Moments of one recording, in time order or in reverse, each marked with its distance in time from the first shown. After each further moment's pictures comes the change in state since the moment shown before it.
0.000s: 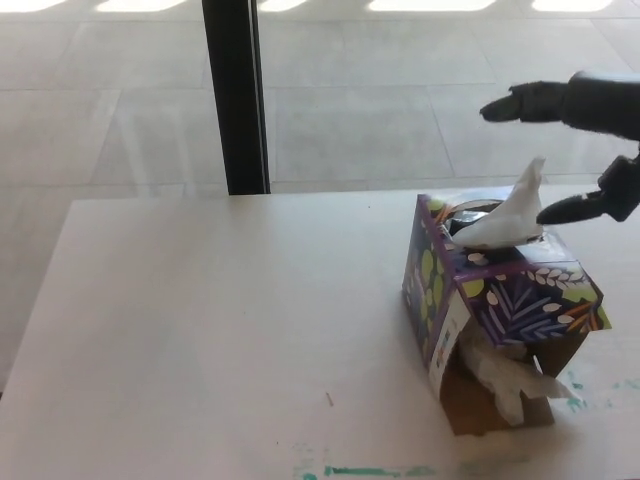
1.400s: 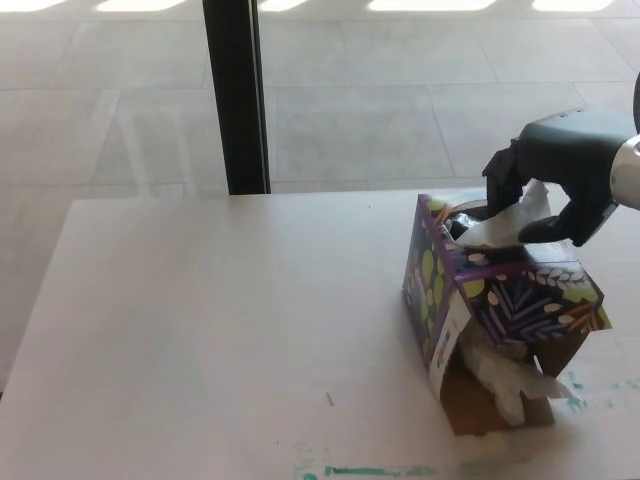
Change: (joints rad) left_arm 0.002 0.012 -0.022 0.000 0.000 0.000 -0.011; right_arm 0.032 0.067 0.086 0.069 -0.267 -0.140 -0.287
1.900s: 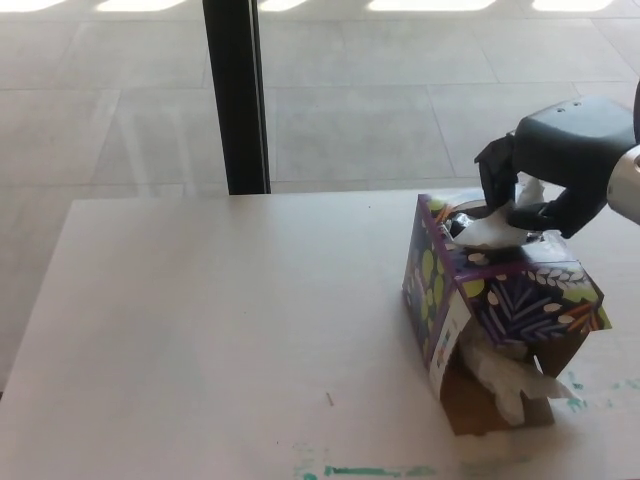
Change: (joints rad) left_arm 0.001 -0.014 0.000 0.000 0.000 0.000 0.000; right_arm 0.032 0.000 0.010 0.013 -0.040 -0.063 -0.208
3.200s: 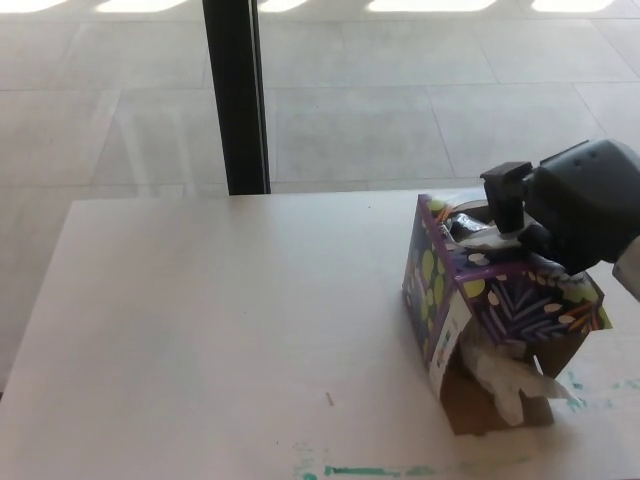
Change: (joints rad) left_arm 0.030 -0.013 0.000 0.000 0.000 0.000 0.000; right_arm 0.171 0.002 -0.004 0.032 -0.140 -0.066 -0.517
